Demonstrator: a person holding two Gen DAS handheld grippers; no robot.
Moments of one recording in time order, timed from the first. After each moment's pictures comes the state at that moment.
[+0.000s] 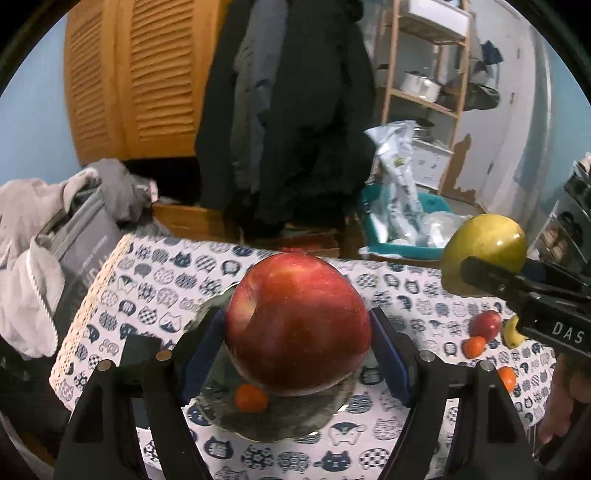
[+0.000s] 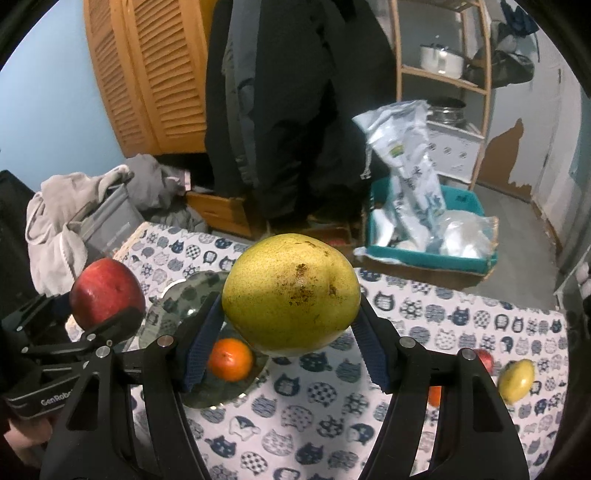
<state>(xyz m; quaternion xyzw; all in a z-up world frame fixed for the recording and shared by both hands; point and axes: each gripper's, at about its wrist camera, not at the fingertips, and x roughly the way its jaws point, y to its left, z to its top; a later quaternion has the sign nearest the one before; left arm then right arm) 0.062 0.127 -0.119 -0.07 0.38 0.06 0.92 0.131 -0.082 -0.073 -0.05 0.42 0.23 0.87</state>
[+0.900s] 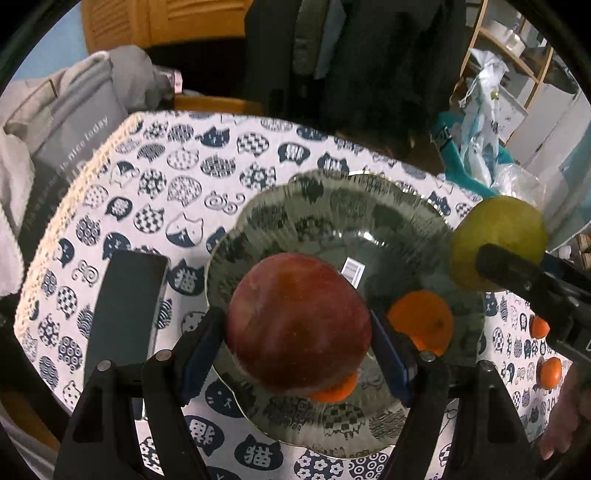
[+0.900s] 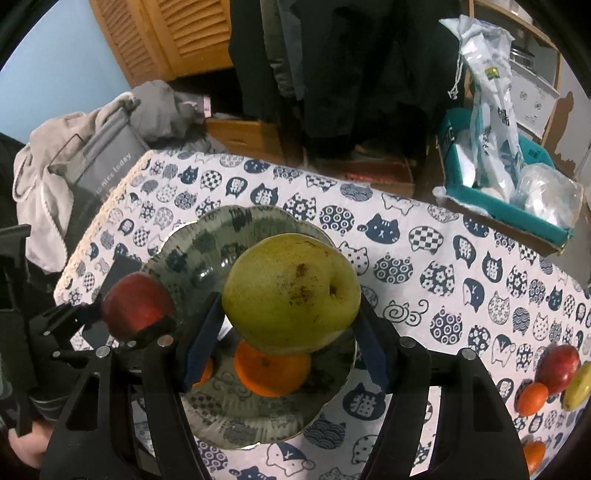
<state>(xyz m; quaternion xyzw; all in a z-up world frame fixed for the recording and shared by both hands) 0.101 0.207 -0.258 -0.13 0.53 0.09 0.83 0.164 0.011 -0.197 -0.07 0.53 0.27 0.80</state>
